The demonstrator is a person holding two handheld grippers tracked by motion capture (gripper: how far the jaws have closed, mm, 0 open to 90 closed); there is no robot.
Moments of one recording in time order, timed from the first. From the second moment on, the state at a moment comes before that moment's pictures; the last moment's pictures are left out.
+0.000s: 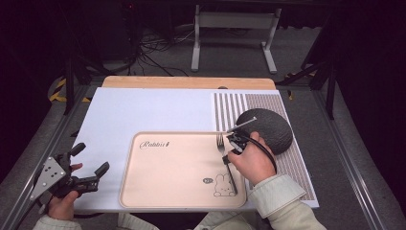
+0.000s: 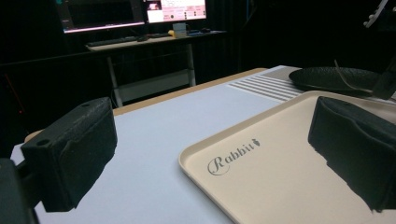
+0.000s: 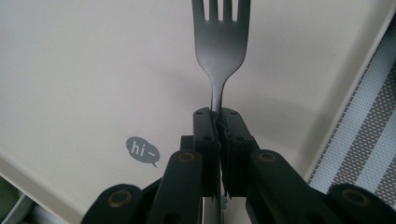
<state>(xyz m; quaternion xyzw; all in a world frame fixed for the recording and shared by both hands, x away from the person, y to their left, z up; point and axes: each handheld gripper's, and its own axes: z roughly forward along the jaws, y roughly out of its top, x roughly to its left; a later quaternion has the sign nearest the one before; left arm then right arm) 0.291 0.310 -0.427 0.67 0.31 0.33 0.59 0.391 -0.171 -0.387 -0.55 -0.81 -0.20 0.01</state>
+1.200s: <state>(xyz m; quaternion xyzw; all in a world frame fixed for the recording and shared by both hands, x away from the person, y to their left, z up) 0.291 0.310 -0.427 0.67 0.31 0.33 0.59 0.406 -0.169 -0.418 -0.57 -0.80 -0.19 0.02</state>
